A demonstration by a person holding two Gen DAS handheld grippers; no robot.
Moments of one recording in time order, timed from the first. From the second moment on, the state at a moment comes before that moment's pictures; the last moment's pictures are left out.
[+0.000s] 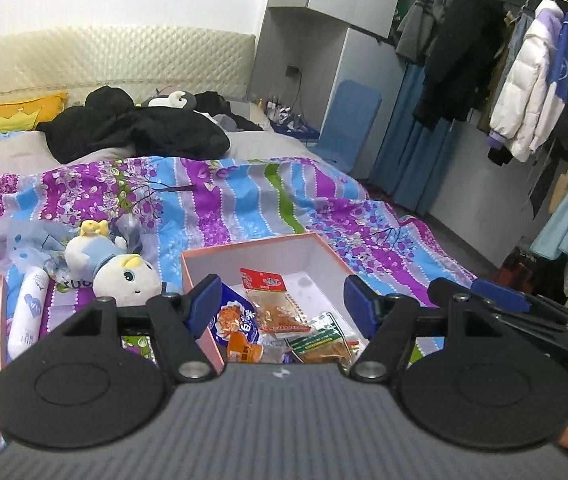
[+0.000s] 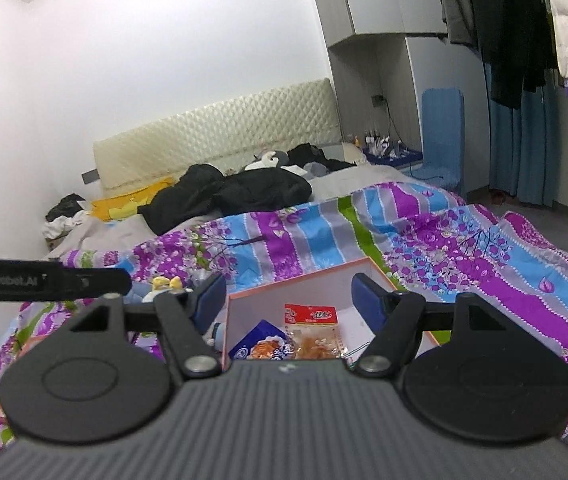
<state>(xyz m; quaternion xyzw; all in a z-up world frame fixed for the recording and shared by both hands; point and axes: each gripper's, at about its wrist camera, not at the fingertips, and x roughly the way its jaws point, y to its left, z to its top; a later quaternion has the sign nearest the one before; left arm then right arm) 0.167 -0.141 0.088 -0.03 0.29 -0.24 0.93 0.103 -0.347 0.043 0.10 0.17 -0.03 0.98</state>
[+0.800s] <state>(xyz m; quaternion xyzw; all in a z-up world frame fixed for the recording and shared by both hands) 0.094 -0.089 0.052 -0.02 0.28 -0.24 0.93 0.036 -0.310 0.007 0.10 0.18 -0.06 0.98</state>
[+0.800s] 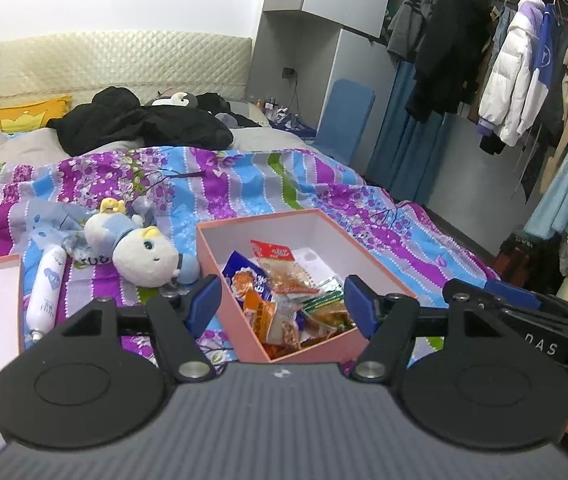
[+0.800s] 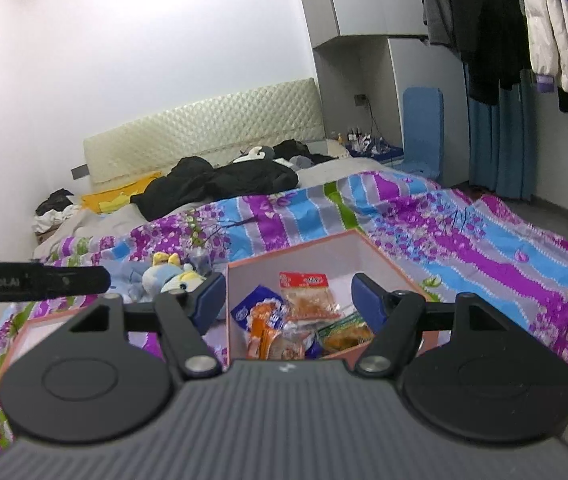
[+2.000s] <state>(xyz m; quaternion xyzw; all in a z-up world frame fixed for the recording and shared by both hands) 0.073 -0.068 0.027 -0.01 0.27 -0.22 0.94 0.019 -0.302 -0.014 0.09 0.18 -0.07 0.98</state>
